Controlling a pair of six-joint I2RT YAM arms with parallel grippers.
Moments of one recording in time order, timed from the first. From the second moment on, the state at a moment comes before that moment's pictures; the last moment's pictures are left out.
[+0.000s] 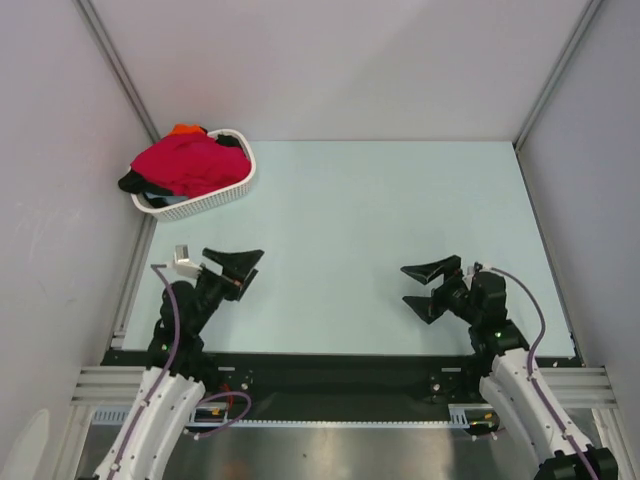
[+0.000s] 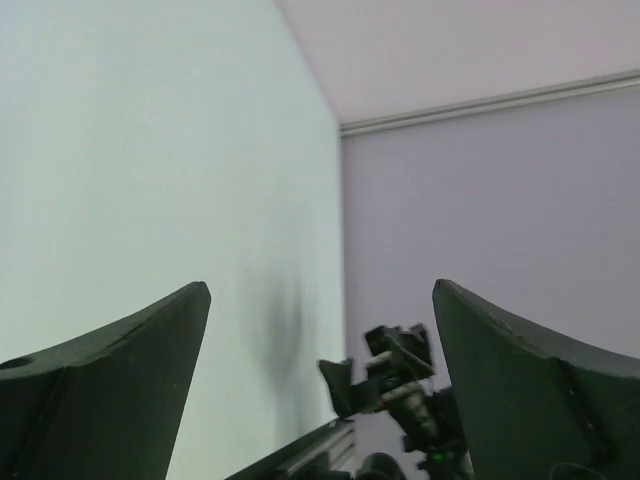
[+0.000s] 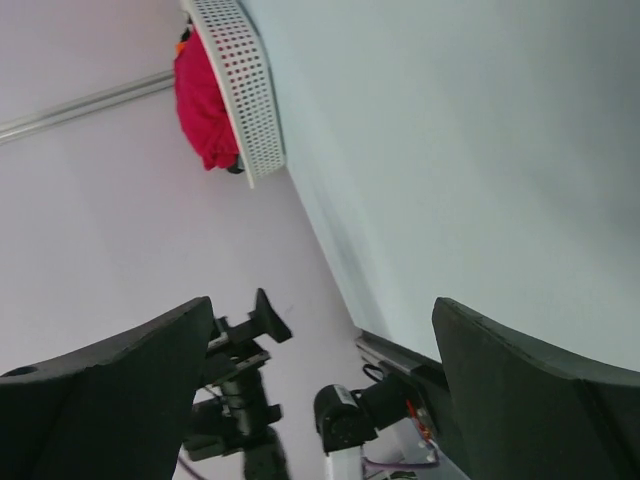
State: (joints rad) left arm -0.22 0.22 0.19 -0.05 0.20 -1.29; right arm 0.18 0.51 0.14 -0.01 -0.48 1.53
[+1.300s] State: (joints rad) left arm 0.22 1.68 1.27 -0.17 -0.17 -0.97; right arm 0.09 1.13 0.95 -0.84 -0.30 0.75
